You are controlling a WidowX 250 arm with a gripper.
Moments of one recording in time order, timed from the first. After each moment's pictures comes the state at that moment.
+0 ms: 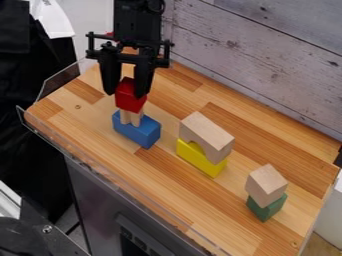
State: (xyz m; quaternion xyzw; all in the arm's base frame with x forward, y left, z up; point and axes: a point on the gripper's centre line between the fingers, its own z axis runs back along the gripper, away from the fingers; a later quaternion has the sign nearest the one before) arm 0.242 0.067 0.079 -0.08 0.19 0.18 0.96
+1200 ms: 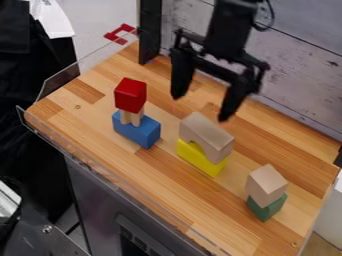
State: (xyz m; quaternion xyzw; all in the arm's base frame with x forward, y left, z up) arm 0.250 -0.046 0.102 0.01 0.16 0.02 0.99
